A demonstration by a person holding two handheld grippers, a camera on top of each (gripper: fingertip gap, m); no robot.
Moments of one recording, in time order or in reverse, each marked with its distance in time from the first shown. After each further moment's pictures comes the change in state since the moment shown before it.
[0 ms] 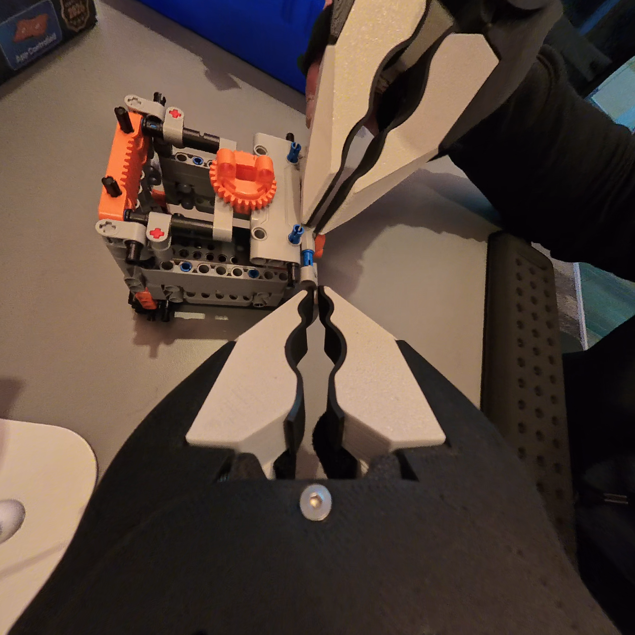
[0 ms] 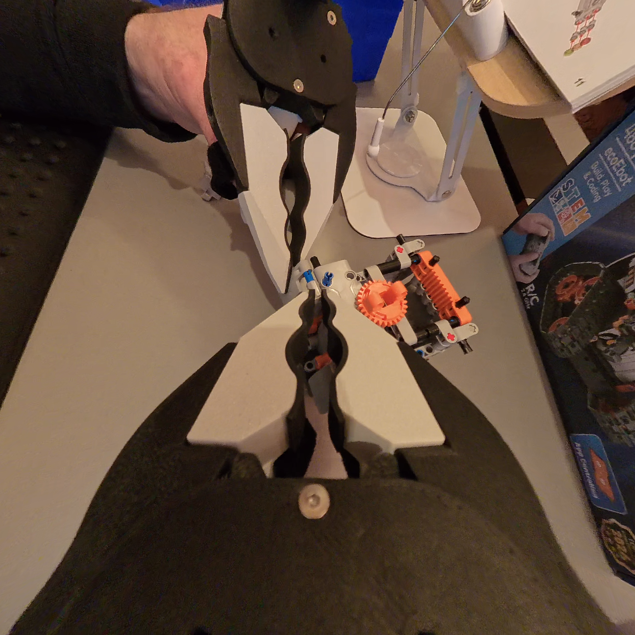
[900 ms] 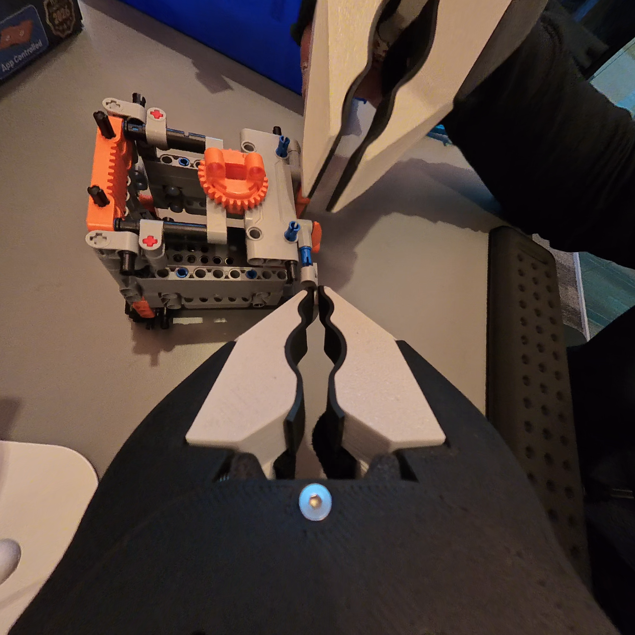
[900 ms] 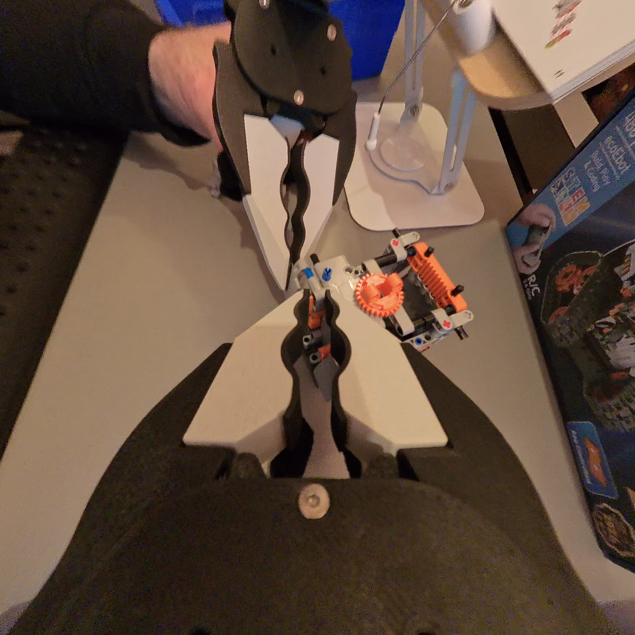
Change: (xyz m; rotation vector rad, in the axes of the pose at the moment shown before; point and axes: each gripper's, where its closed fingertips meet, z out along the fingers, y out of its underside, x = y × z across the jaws) left arm 0.000 -0.001 0.006 -0.009 0.018 0.026; right arm 0.003 0.001 -0.014 -0.006 -0.043 0.027
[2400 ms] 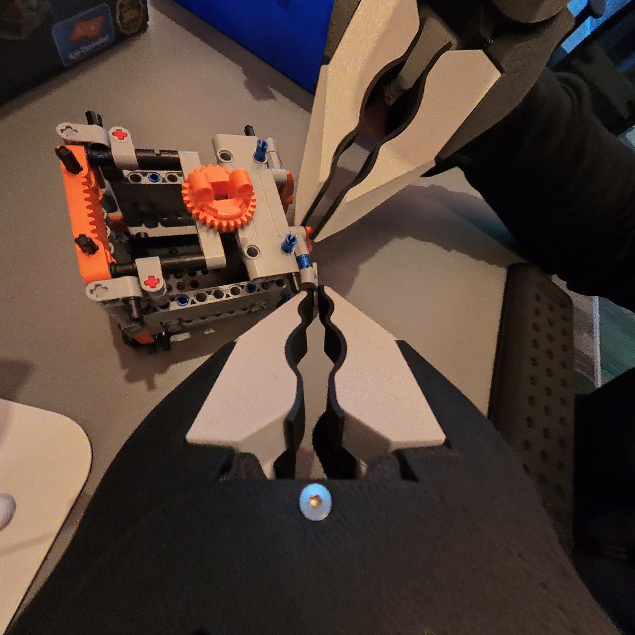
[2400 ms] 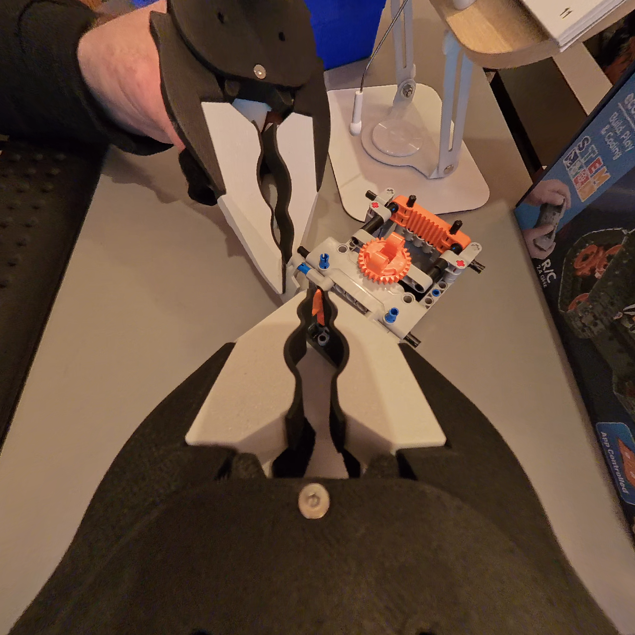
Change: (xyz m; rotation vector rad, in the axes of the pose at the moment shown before) left arm -0.009 -0.006 0.000 0.034 -0.105 -0.103; right arm 0.011 0.009 0.016 -0.011 -0.002 0.065
